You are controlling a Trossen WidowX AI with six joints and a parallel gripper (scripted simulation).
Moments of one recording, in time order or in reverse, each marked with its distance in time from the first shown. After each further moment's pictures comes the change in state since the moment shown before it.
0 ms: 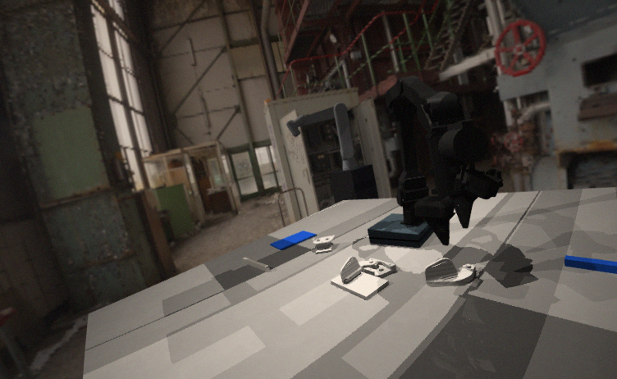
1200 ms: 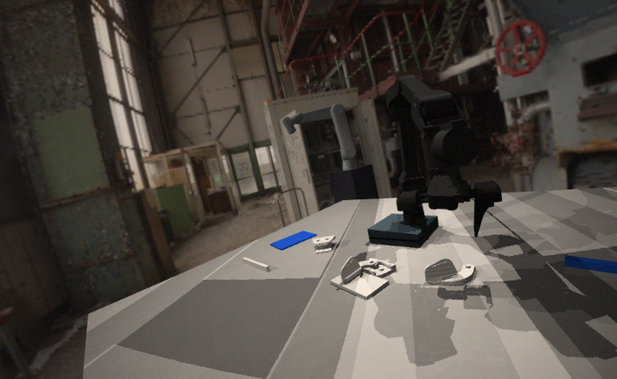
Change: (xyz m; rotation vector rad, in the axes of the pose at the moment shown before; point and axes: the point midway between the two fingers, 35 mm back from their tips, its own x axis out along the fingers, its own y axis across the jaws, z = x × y) arm -0.004 -0.017 -0.003 1.136 0.002 -0.002
